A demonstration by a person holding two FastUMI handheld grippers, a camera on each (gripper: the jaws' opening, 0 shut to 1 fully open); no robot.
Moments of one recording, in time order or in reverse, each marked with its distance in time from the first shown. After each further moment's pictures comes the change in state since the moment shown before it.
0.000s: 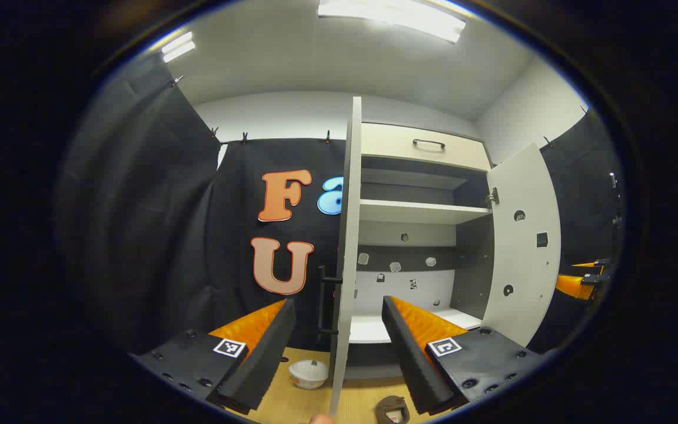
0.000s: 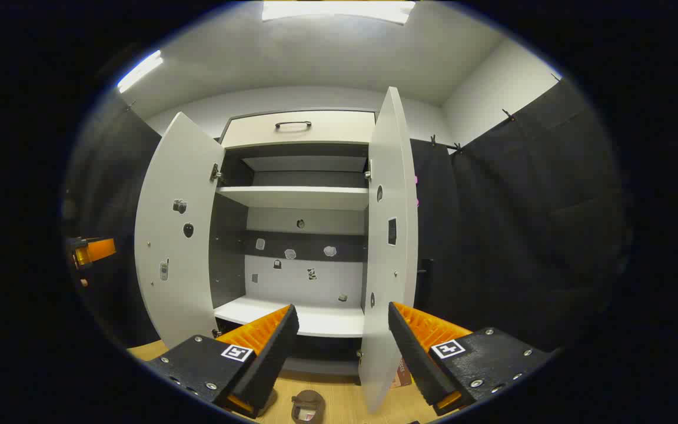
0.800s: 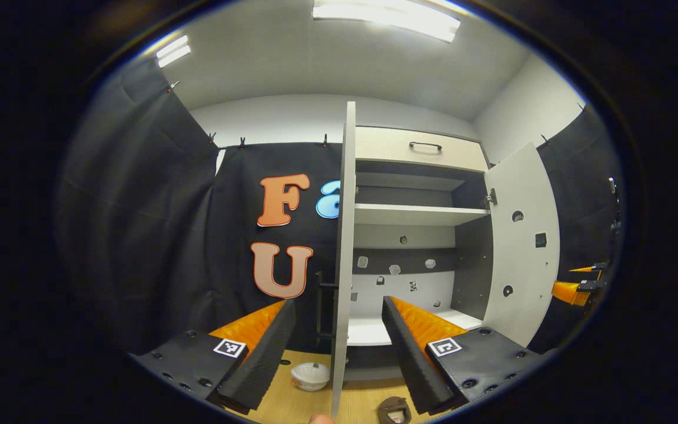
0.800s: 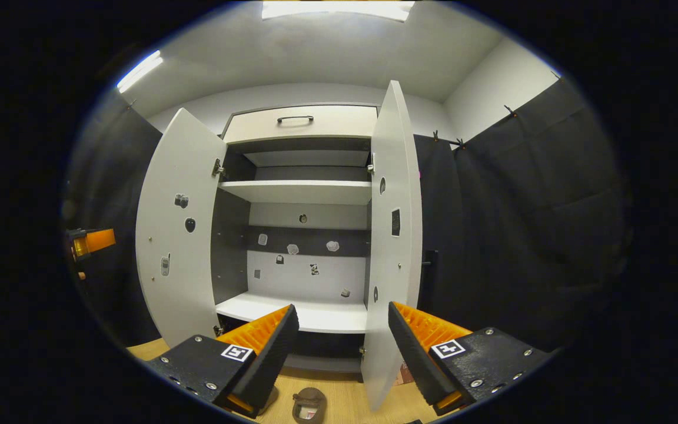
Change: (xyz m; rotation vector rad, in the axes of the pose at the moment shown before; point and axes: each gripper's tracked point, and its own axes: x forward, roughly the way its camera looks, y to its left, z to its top) left arm -0.001 -0.005 0.012 0.024 -0.024 0.004; right arm 0.003 0.004 -0.013 0.003 0.017 0.018
